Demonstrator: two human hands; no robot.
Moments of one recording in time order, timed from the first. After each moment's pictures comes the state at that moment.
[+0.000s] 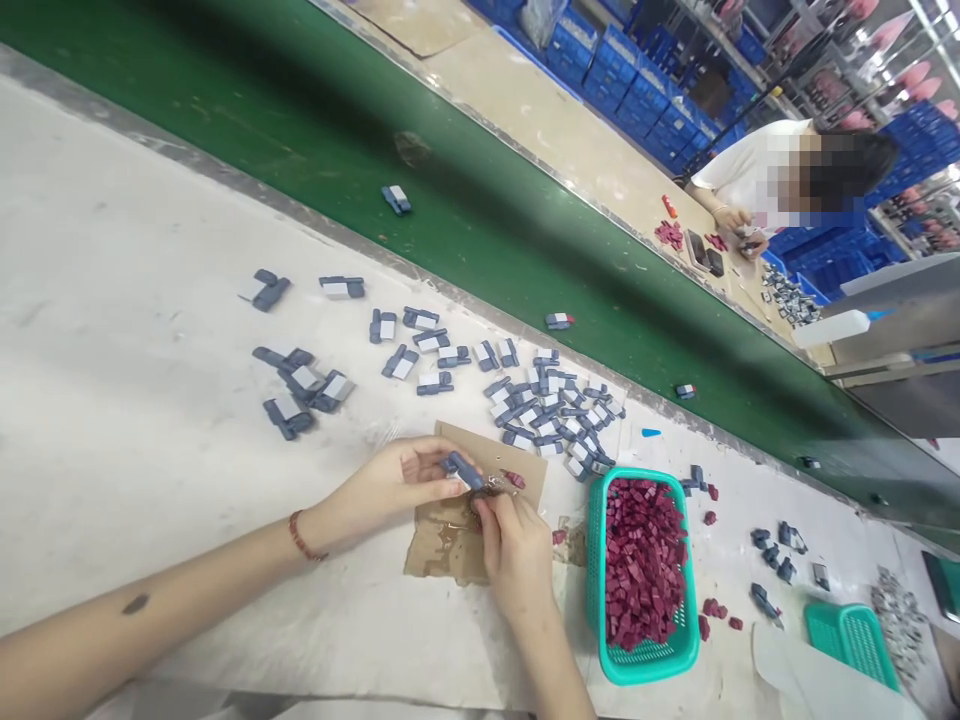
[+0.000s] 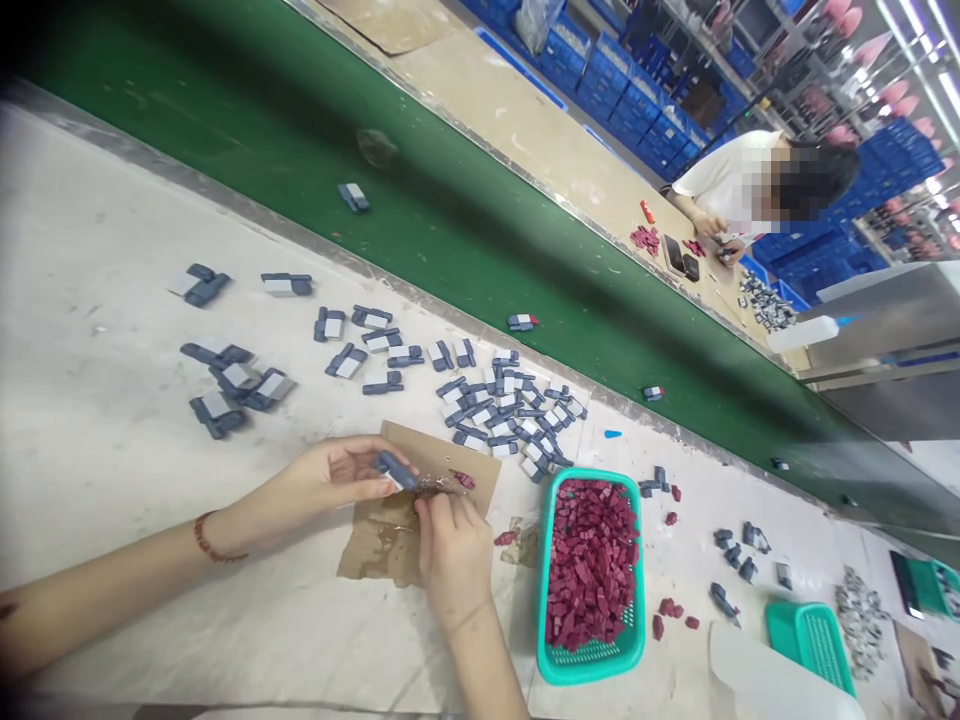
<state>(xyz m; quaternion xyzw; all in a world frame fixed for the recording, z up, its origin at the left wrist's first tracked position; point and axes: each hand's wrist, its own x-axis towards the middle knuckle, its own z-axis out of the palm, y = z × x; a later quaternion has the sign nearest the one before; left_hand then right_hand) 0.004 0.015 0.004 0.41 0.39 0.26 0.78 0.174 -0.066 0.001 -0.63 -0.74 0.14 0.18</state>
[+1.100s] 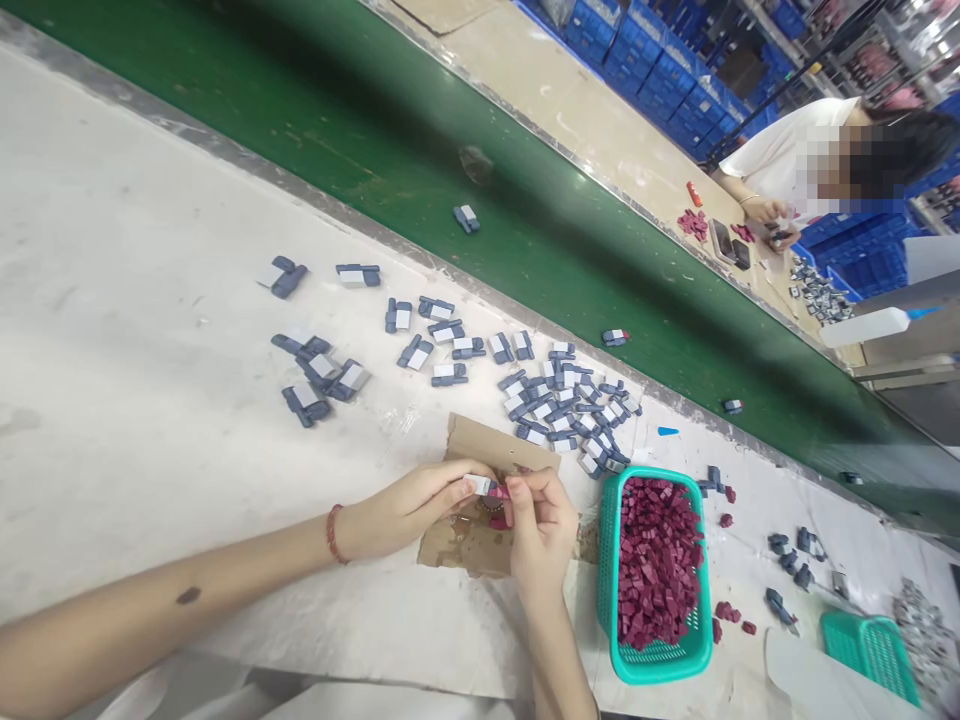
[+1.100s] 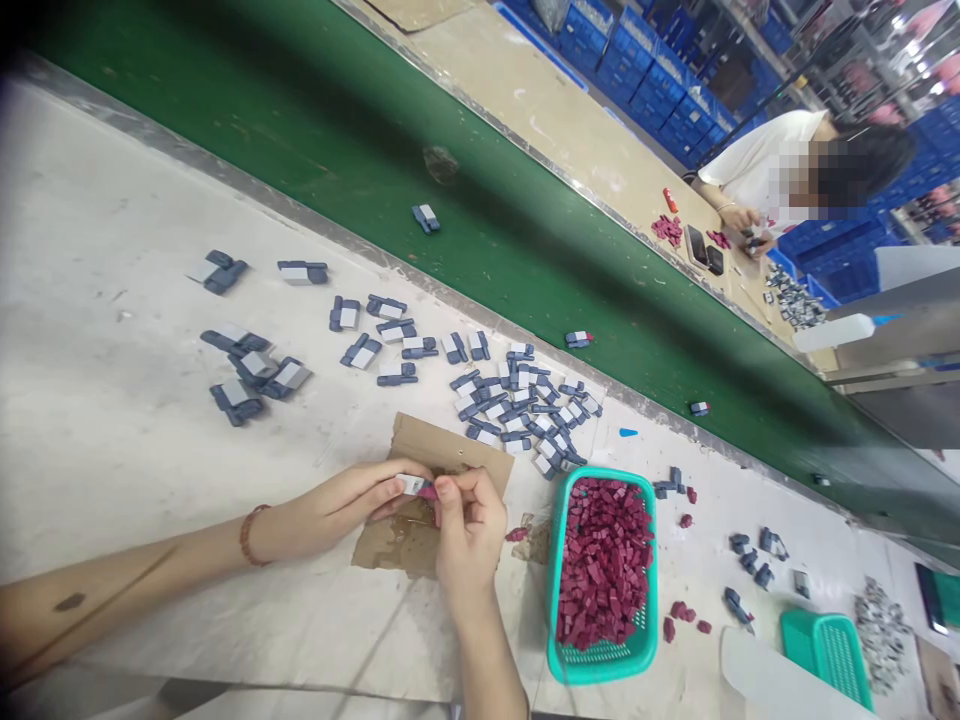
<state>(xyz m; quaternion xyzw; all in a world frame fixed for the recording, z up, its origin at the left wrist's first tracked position) 0.004 0.002 -0.002 0.60 0.30 0.21 0.71 0.153 -0.048 0.021 -0.65 -0.41 0.41 0.49</state>
